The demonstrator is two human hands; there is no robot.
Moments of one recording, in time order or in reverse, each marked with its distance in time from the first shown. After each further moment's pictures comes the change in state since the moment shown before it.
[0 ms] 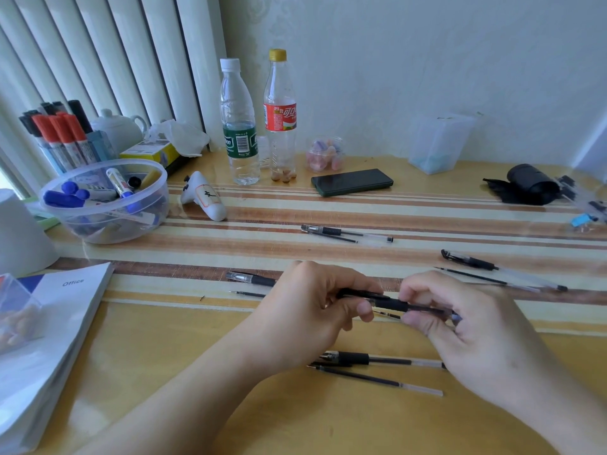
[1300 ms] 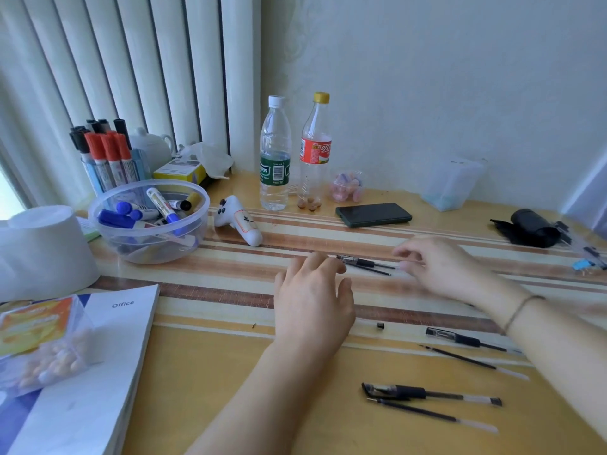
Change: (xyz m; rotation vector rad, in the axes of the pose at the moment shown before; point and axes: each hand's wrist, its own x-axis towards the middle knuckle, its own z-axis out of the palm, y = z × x) left_hand 0.012 -0.034 -0.029 0.456 0.502 -0.189; right_hand 0.136 0.039 0.037 -0.400 -0.295 0.248
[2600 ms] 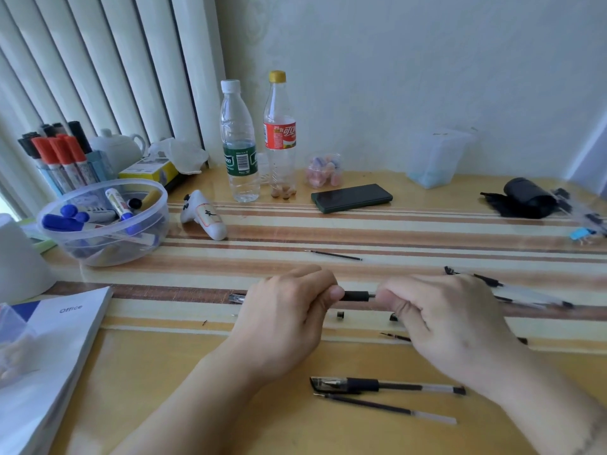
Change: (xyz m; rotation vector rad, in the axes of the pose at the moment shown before) left_hand -0.009 0.017 -0.001 -0.070 -0.157 0.414; right_hand -0.106 -0.013 -0.003 0.128 0.415 -0.381
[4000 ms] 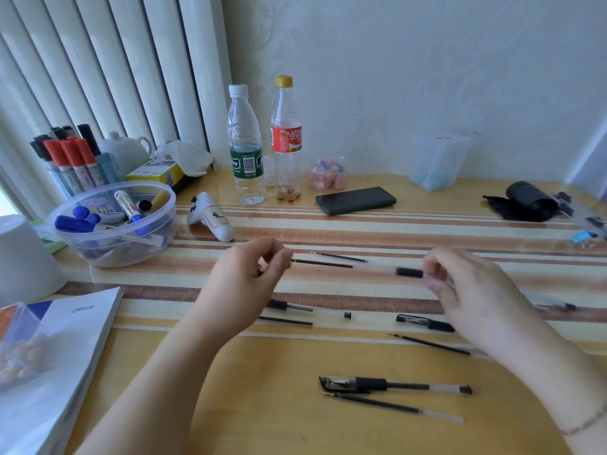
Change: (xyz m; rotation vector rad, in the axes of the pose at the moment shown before) left_hand 0.004 -0.047 -0.030 -0.247 0.051 -0.349; right_hand 0.000 0.039 -0.001 -0.088 -0.071 0.334
